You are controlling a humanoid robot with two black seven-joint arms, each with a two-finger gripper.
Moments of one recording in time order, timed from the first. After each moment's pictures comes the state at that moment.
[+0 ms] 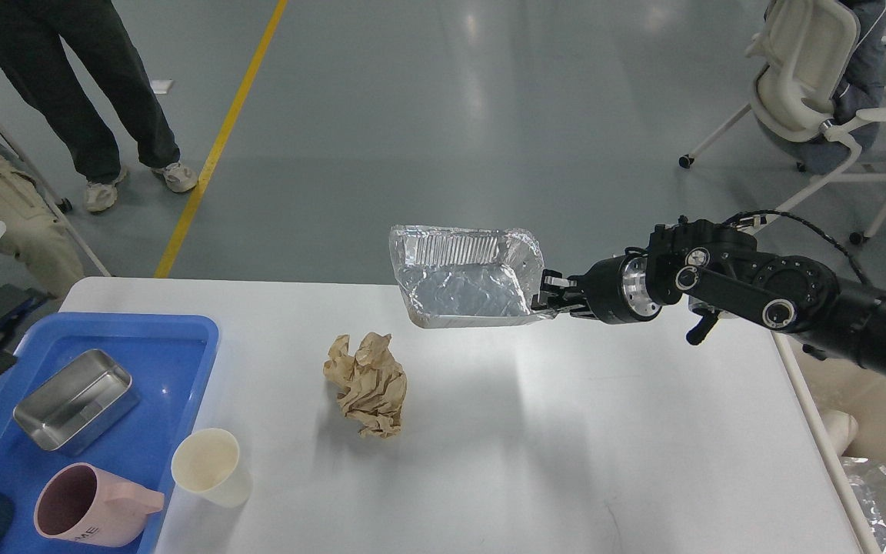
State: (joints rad) left arm -0.22 1.26 -0.65 -1.55 0.58 0.21 0.03; right arm 1.15 -0.35 -0.04 0.96 -0.67 0.42 -0.06
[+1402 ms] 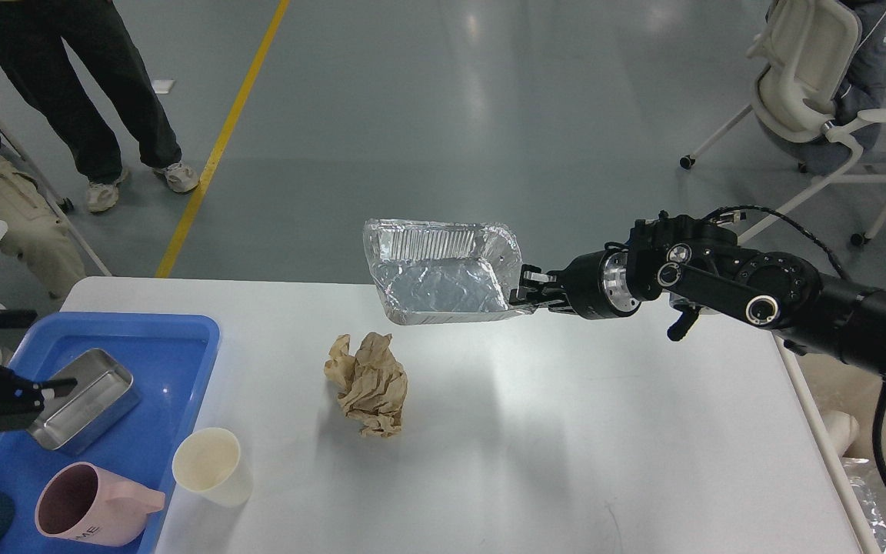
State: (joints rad) left arm -0.49 1.33 -0.62 -1.52 2.23 -0.13 -0.60; right arm 1.17 -0.32 -0.02 0.97 -0.67 0.42 -0.06
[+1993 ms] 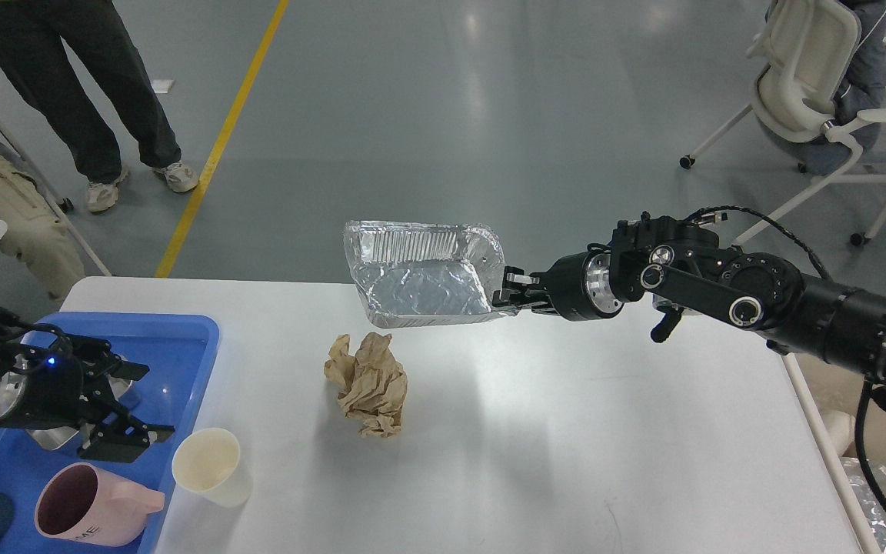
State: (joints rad) left arm -0.71 1.01 -0.37 -1.37 2.27 -0.31 -0.62; right arm 1.17 -0.28 -0.01 0.97 -0.67 0.41 -0.06
